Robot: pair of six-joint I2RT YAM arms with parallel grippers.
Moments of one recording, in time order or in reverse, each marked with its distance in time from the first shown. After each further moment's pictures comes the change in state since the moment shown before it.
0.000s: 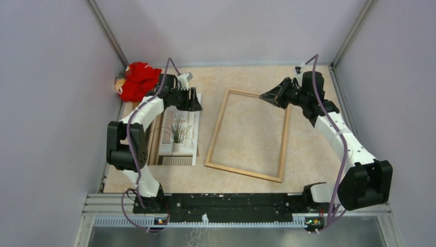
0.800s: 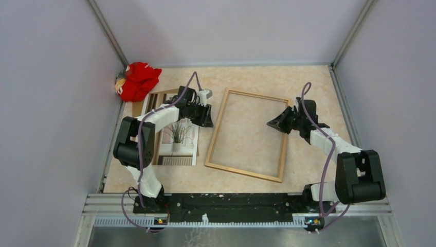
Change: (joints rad) left arm -0.177 0.032 -0.154 0.085 0.002 0.090; right arm -0.076 0.050 -0.471 0.256 0.118 -0.066
